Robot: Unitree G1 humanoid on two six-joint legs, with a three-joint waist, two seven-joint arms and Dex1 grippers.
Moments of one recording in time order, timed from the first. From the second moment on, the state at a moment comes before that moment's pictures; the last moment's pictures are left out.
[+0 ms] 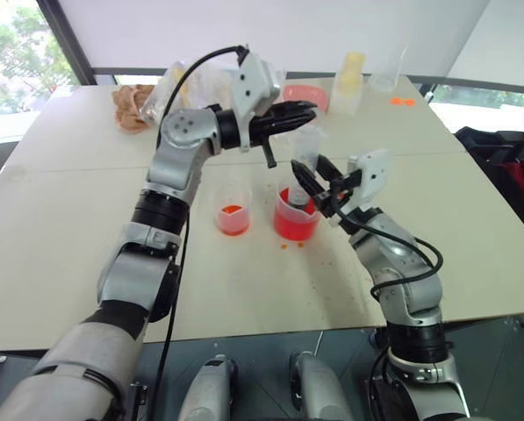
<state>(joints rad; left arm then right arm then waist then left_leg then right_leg) -1.15 0.24 -0.09 0.58 -0.21 -0.03 -1.02 -0.39 -0.17 -0.01 -0.29 0.36 0.39 0.36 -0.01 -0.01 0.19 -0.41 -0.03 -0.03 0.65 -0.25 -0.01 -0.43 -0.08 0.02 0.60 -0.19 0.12</state>
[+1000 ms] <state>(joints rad) -1.23 0.29 -0.04 0.60 -0.25 0.00 -1.05 -0.39 -0.18 0.01 -0.26 0.34 0.31 0.40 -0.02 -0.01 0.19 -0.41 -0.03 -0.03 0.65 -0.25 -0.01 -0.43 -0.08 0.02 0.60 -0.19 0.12</state>
